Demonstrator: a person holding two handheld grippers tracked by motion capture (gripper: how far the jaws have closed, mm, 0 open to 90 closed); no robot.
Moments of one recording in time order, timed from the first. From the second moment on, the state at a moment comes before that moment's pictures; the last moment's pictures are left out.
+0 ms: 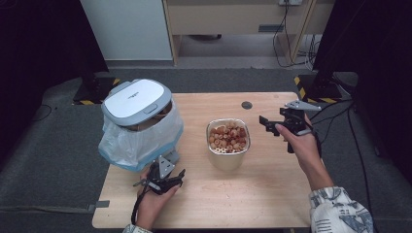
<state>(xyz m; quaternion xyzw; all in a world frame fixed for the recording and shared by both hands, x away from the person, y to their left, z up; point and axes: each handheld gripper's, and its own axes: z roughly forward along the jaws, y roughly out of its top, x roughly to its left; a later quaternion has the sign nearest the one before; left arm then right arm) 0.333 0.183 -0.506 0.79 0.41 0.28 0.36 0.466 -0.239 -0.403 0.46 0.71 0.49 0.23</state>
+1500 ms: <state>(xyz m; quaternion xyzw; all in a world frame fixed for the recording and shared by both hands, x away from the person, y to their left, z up) 0.335 0.182 -0.508 0.80 0.41 0.27 0.35 0.427 -0.247 -0.540 0.55 0.74 0.31 0.23</state>
